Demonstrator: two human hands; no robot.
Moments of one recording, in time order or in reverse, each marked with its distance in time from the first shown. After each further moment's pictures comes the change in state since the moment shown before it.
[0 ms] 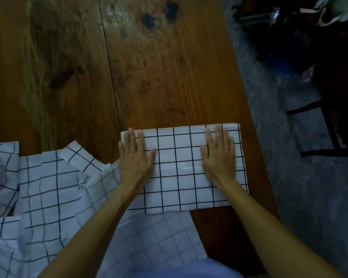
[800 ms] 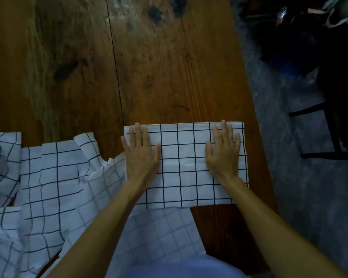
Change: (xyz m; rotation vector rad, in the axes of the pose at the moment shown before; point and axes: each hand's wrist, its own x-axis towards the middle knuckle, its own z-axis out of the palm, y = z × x) left_hand -0.003 0.015 -0.002 -0.008 0.078 -0.014; right_hand 0.004 0.000 -0.002 0.095 0.119 -0.015
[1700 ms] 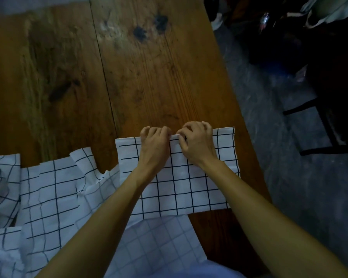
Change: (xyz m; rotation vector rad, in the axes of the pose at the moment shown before) left_hand 0.041 0.055 -0.025 -0.084 0.175 0.399; right_hand 0.045 -0.048 -0.023 0.113 0.044 -0.220
